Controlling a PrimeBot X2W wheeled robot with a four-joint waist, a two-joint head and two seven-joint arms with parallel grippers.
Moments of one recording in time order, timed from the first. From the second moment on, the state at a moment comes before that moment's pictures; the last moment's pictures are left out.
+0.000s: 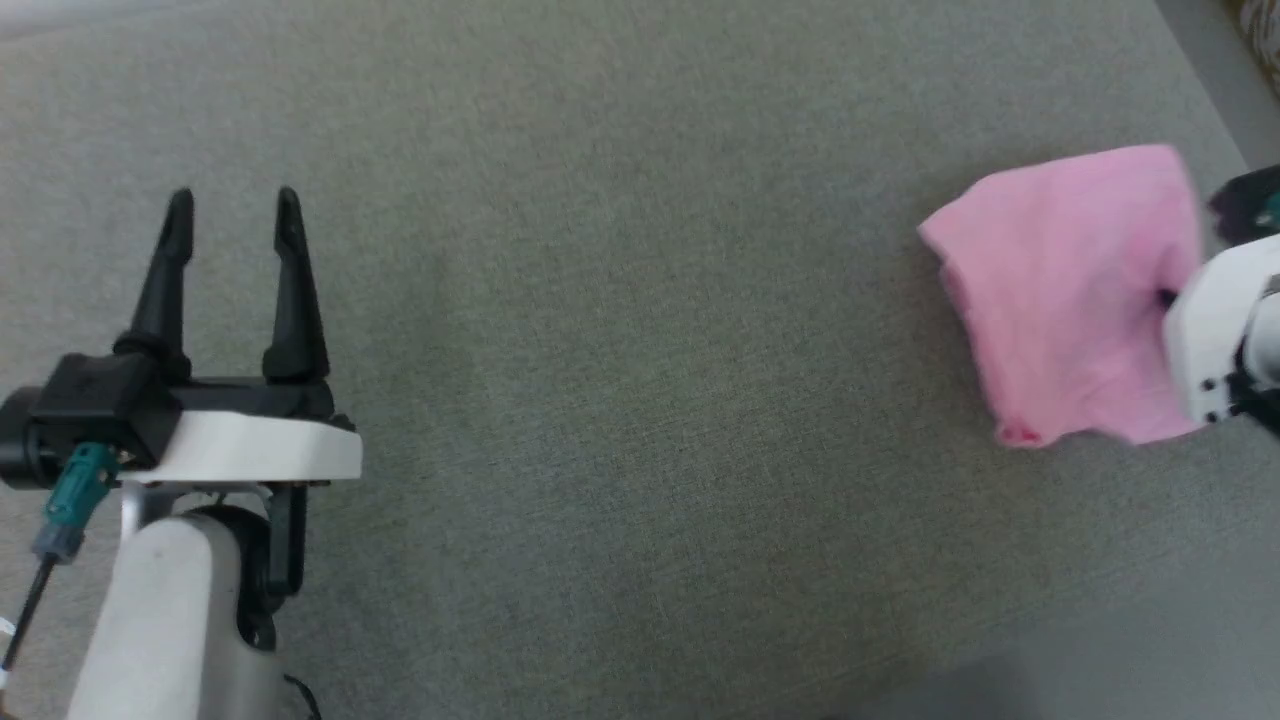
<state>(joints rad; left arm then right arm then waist) -0.28 0.25 -0.04 -0.09 -0.24 0.09 -0.18 -0.72 -0.52 0.37 0.68 0.42 0.13 0.46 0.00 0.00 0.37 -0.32</state>
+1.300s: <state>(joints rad) -0.18 0.26 -0.03 -0.05 -0.29 0.12 -0.20 -0.89 -0.53 0.20 0.57 0.46 0.13 -0.07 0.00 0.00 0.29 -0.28</state>
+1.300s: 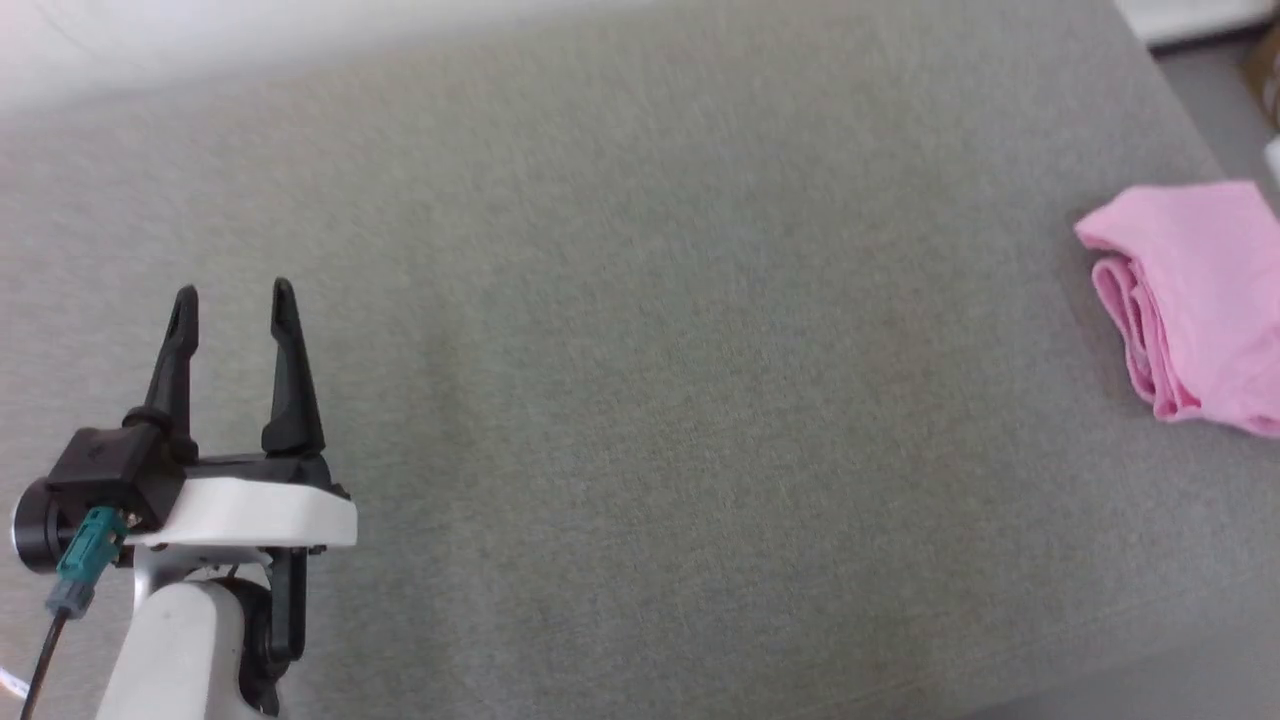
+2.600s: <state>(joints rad) -0.12 0.18 -0.05 0.11 -0.34 0.13 -0.25 -0.18 -0.05 -0.03 0.18 0.28 0.13 -0.26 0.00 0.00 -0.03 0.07</state>
